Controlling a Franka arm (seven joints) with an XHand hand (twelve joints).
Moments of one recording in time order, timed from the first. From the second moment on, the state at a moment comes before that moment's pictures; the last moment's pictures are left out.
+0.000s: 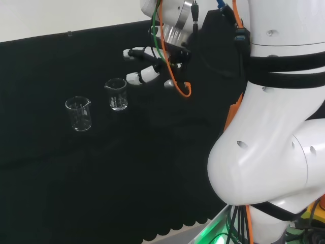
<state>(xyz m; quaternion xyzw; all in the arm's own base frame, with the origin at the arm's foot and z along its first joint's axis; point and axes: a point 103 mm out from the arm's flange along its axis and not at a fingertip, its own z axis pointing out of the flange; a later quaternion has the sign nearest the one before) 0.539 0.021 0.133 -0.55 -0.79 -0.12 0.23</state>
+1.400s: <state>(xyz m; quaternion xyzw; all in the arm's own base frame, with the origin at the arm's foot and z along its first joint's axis) 0.540 0.050 0.075 -0.51 -0.79 -0.16 0.31</state>
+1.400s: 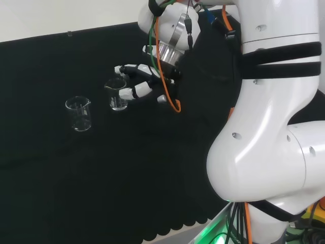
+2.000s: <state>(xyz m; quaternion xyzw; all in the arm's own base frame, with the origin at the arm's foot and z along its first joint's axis) 0.548 0.055 0.060 -0.51 -0.78 -0.17 0.32</state>
